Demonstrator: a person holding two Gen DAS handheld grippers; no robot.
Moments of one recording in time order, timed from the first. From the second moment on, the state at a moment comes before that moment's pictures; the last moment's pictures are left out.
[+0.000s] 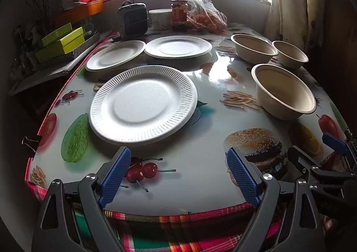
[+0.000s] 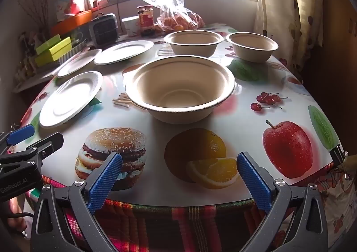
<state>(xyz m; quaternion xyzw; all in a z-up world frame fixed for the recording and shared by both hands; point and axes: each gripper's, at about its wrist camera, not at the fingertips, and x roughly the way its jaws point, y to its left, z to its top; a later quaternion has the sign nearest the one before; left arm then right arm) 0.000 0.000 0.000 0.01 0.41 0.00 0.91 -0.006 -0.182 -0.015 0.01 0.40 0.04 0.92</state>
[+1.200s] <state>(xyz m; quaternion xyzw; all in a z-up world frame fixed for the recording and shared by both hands) 0.000 0.005 0.014 0.01 0.40 0.00 0.92 0.000 -0.176 -0.014 0.01 0.39 0.05 0.92</state>
